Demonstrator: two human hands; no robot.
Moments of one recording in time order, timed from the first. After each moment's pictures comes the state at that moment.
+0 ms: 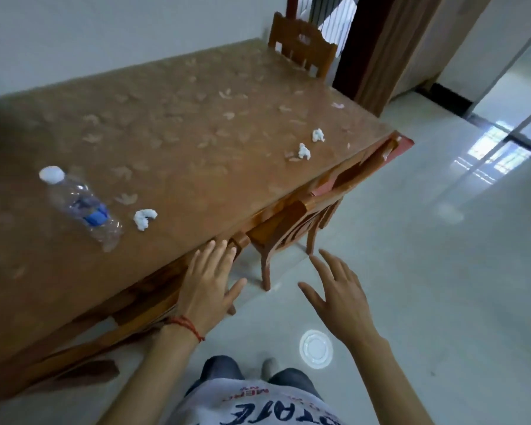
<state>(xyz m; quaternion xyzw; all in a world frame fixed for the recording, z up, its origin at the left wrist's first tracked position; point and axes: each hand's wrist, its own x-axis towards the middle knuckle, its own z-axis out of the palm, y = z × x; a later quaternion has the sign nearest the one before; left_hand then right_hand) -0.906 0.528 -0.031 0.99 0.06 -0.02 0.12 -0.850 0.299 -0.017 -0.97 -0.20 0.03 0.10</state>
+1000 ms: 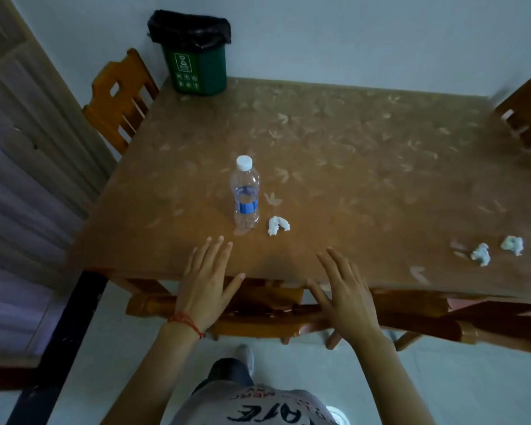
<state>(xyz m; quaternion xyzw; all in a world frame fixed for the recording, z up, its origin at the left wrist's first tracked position) -0.975 0.648 -0.030 0.90 0.42 0.03 0.11 -0.775 0.503 -0.030 -0.84 -0.52 0.08 0.14</state>
